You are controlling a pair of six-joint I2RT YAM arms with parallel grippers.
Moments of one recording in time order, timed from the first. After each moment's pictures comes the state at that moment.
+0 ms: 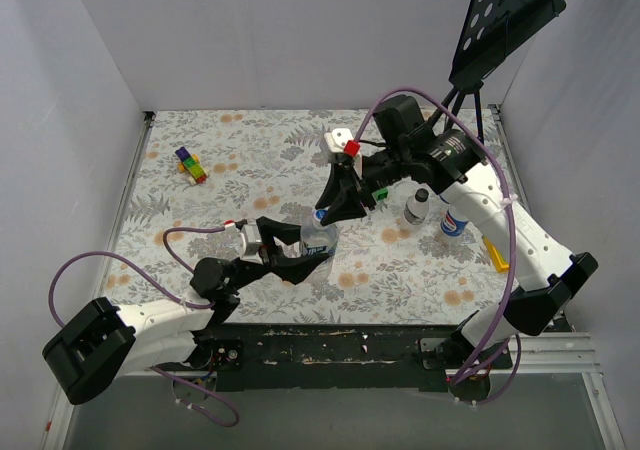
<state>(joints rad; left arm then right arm) -0.81 1.04 0.18 1.36 0.38 -0.31 0.74 1.50 1.79 -0.99 -1.06 -0.63</state>
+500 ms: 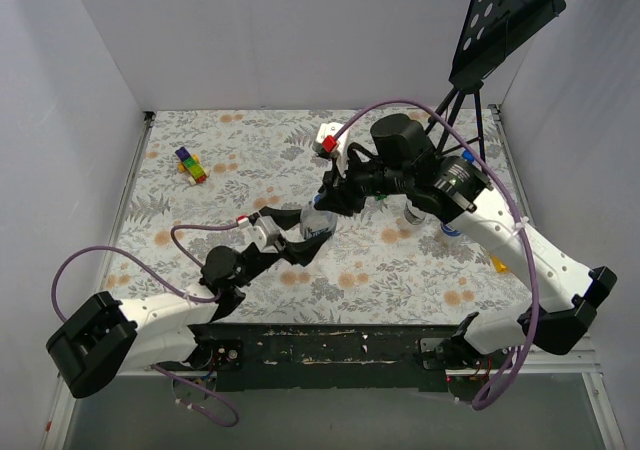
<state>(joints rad) -0.82 1.06 0.25 1.20 0.23 -0.09 0.86 1.39 1.66 -0.78 -0.53 -0.29</state>
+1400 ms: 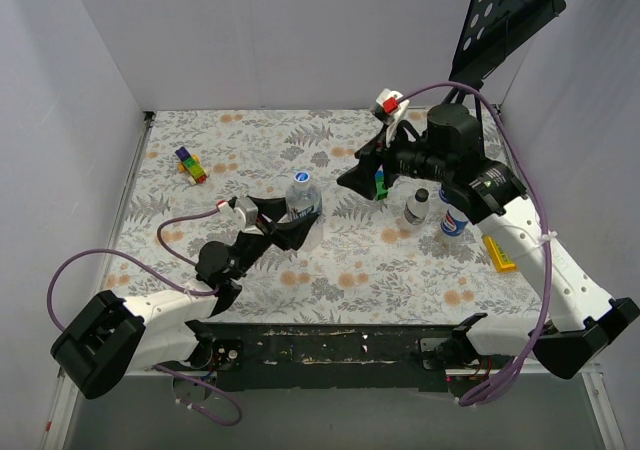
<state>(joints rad) -0.71 1.11 0.26 1.27 0.09 -0.27 0.65 1.23 1.47 -0.52 -0.44 0.01</state>
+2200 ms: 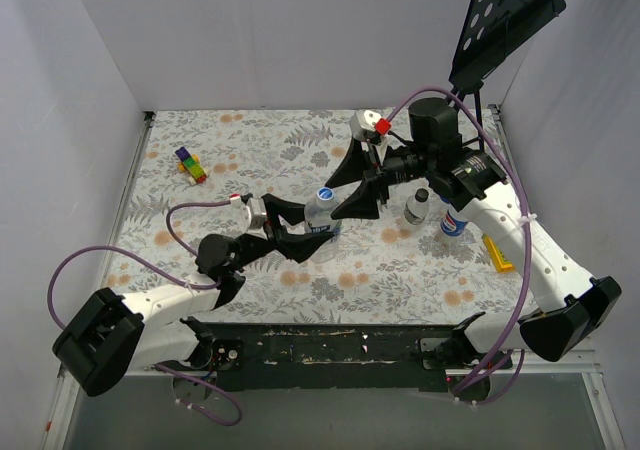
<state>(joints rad) -0.70 1.13 0.34 1.28 0.51 -0.38 0.62 1.34 1.51 -0.54 -1.12 -0.22</state>
